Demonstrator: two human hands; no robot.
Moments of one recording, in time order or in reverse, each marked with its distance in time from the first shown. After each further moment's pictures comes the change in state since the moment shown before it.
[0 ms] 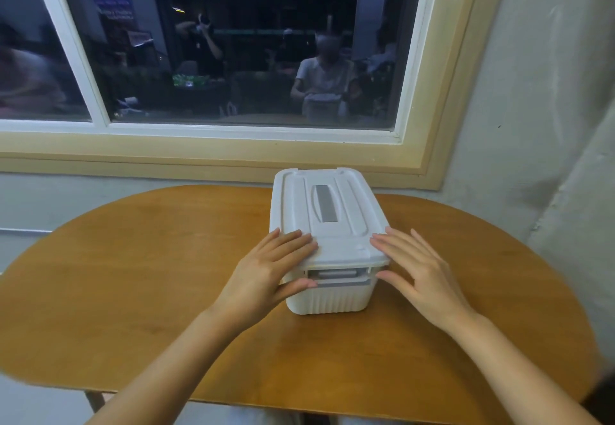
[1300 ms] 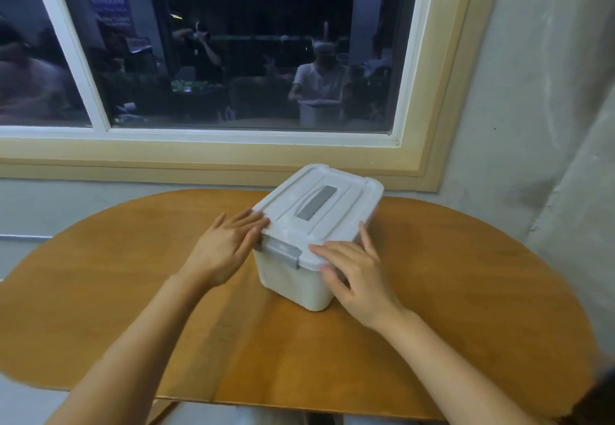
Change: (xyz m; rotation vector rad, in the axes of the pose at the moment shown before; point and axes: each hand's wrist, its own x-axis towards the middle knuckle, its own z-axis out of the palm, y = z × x) left_hand 0.004 -0.070 -0.034 0.053 -0.223 -0.396; right_hand 0.038 -0.084 0.037 0.176 -0.005 0.011
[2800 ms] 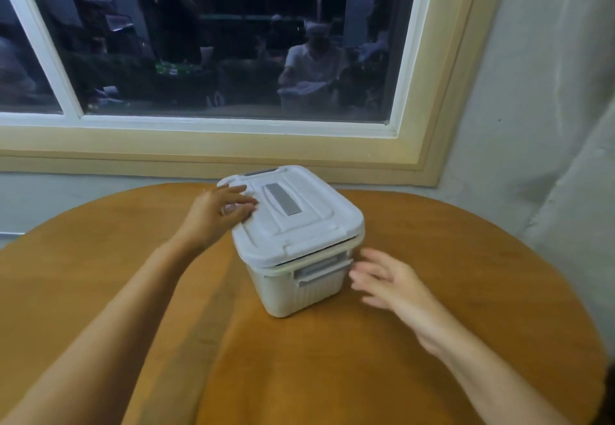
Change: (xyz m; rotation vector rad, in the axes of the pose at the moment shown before) left_hand 0.069 -0.020 -0.004 -0.339 0.102 -0.097; right_hand -0.005 0.012 -0.049 0.679 -0.217 0.858
